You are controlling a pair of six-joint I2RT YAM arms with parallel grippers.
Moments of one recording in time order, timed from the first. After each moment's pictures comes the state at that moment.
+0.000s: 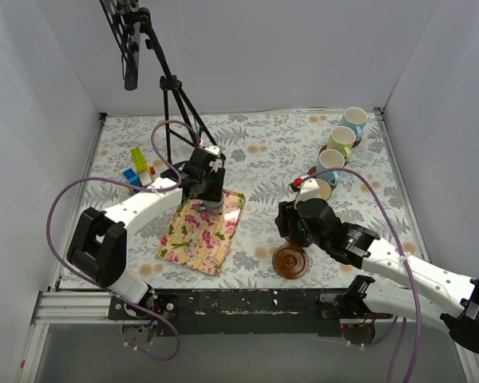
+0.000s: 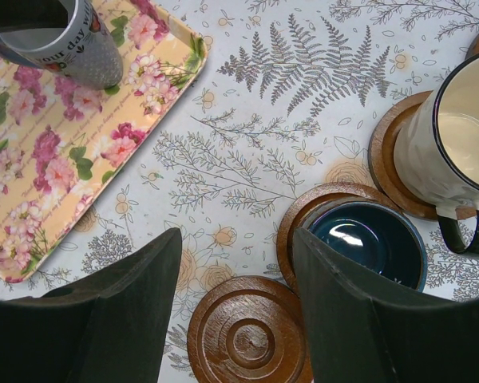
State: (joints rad) left arm -0.58 1.54 1.10 -0.48 -0.17 -0.32; right arm 0.94 0.89 0.64 -0.32 0.35 0.42
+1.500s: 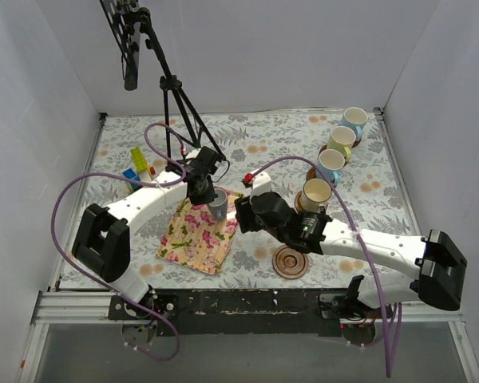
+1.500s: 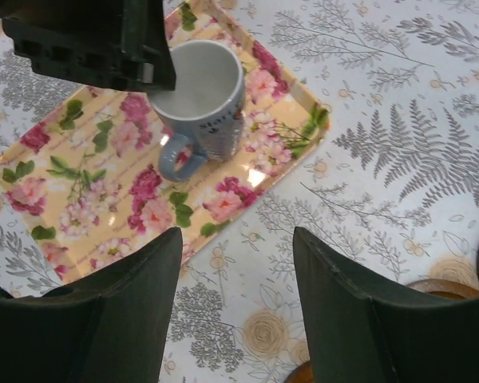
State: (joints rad) left arm -0.59 1.60 1.21 -0.74 -0.28 -0.74; right arm 1.12 1.26 0.89 -0.18 0.41 0.38
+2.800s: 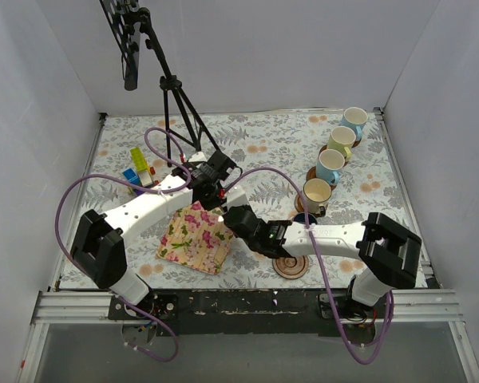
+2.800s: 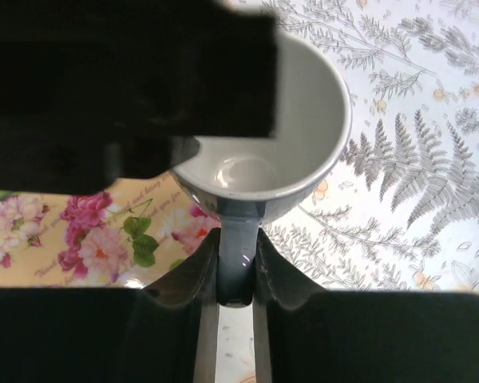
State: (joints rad) left arm -0.73 1.55 1.28 -0.87 -0.33 -1.15; right arm 1.21 1.59 0.91 0.05 0.60 0.28
